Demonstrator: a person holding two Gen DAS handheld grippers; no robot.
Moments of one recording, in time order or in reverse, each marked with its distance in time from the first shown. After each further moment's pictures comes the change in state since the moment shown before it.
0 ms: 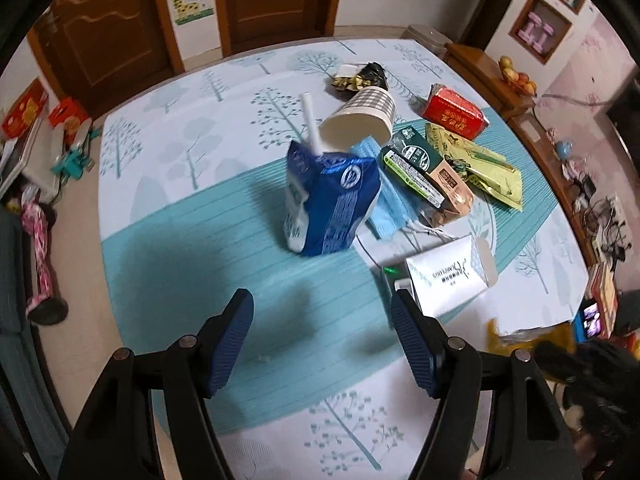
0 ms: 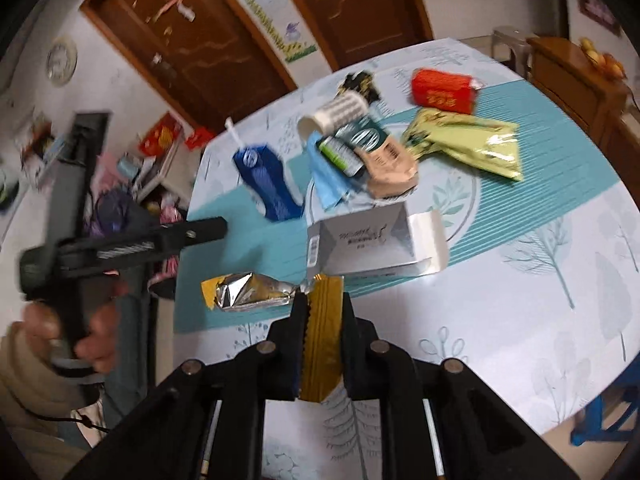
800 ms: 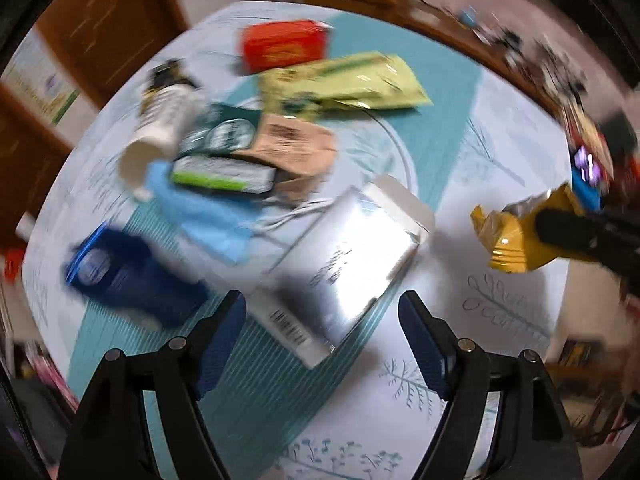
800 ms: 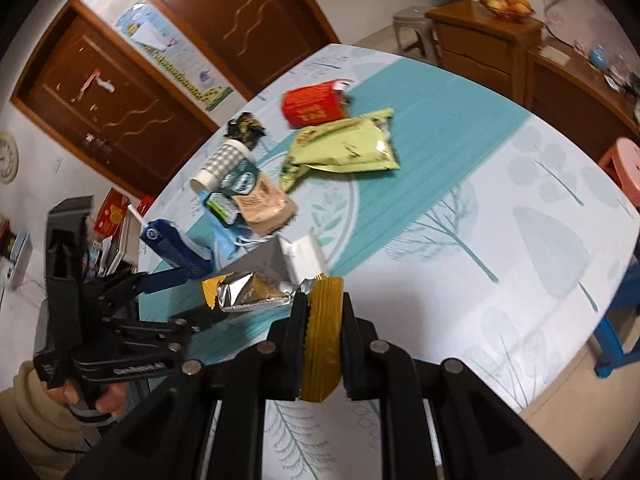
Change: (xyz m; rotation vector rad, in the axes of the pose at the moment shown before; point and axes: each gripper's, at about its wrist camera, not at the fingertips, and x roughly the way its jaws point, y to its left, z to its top) left arm 0.065 -0.129 0.000 0.577 0.101 -0.046; right arm -0.011 -0.085 -0.008 0.293 -0.081 -0.117
